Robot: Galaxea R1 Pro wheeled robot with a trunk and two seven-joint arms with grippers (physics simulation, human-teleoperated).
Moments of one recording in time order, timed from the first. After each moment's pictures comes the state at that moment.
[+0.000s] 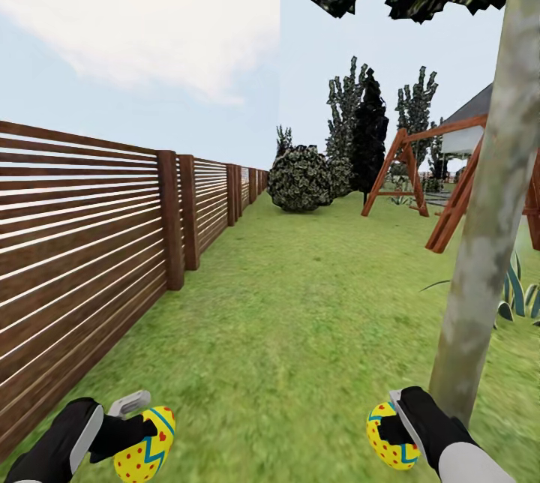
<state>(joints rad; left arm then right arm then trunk) -0.44 0.20 0.19 -0.70 0.18 0.90 -0.17 -0.58 -0.10 -0.13 -0.45 0.29 0.71 0.09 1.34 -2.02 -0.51</state>
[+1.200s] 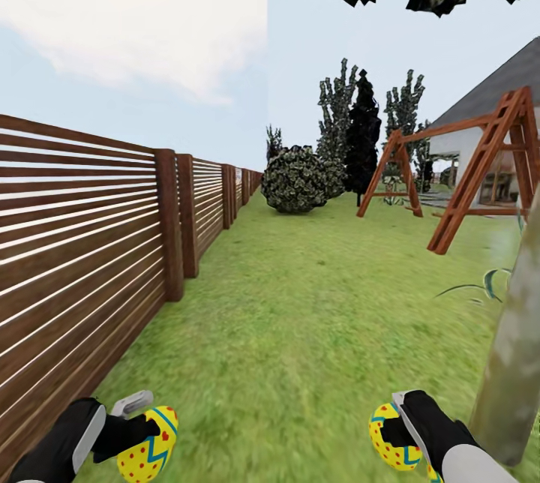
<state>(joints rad) -0.44 0.19 0.19 -0.70 0.18 0.89 -0.17 -0.58 -0.11 -0.13 -0.42 0.29 0.67 0.08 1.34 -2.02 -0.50</state>
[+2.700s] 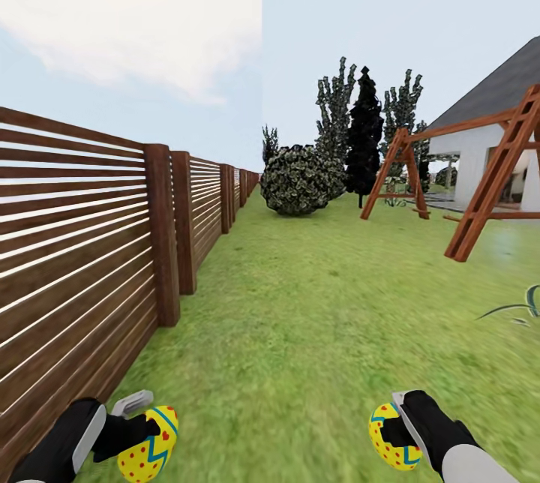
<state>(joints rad) -0.44 0.19 0.19 -0.70 0.19 0.89 -0.17 -0.58 -0.11 -0.13 -0.42 0.29 0.66 0.08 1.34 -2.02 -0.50</state>
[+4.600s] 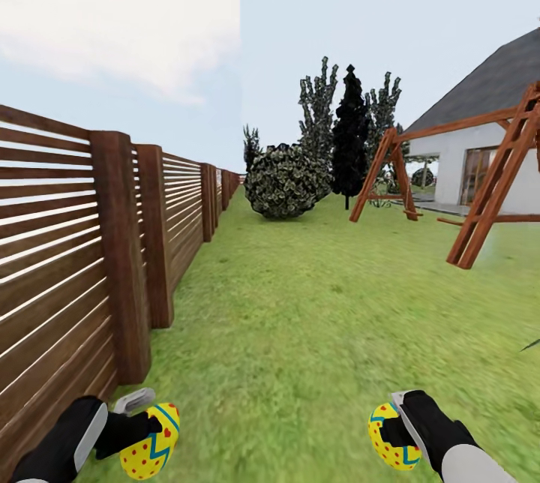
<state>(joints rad) -0.44 0.18 0.19 -0.72 0.19 0.89 -0.17 -0.58 -0.11 -0.13 -0.42 0.29 0.67 0.08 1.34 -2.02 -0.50</state>
